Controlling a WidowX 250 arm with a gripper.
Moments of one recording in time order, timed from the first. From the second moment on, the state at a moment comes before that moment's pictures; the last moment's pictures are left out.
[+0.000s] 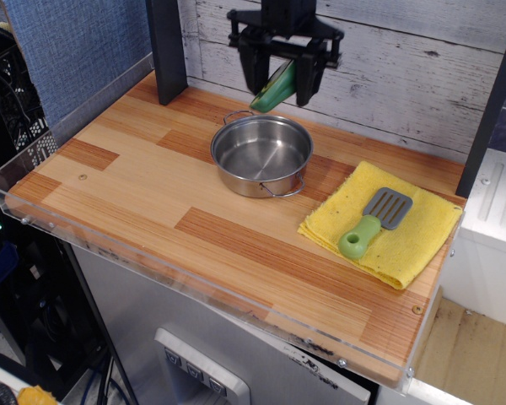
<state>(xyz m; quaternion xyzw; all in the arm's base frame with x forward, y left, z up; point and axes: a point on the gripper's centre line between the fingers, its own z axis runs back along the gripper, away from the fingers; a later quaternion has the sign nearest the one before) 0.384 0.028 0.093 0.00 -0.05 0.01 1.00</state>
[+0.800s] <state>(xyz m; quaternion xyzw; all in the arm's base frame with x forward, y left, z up) 0.362 0.042 0.069 0.01 -0.01 0.00 1.00</state>
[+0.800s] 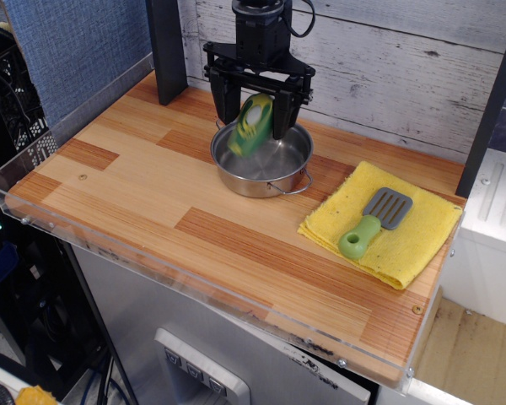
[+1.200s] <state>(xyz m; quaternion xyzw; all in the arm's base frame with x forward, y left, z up) 0.358 0.045 0.082 0.02 0.00 0.00 1.00</state>
